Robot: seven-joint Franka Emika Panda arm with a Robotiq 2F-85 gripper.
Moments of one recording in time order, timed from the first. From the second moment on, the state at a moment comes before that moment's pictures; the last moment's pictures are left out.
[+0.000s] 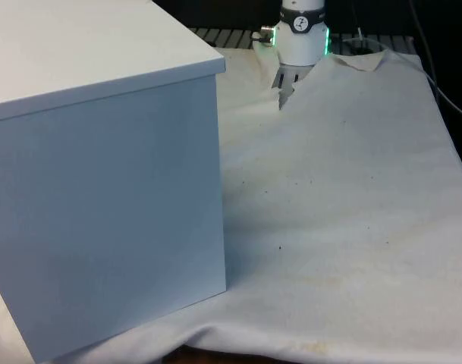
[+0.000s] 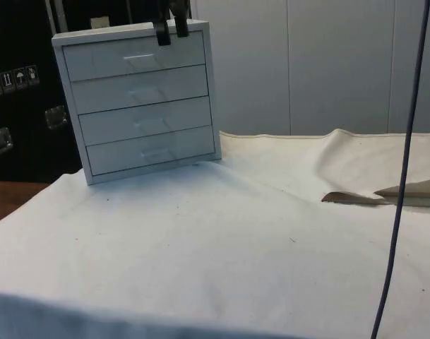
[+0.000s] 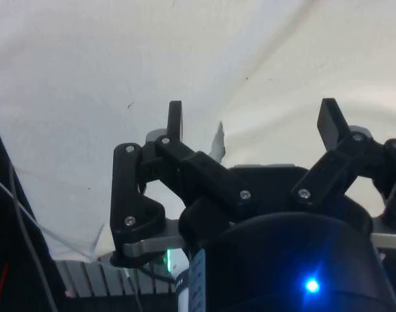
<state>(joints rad) 0.62 0.05 -0.63 -1.89 -0.03 1.90 -0.02</state>
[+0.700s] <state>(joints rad) 0.62 0.08 -0.60 -1.89 -0.14 1.96 0.01</state>
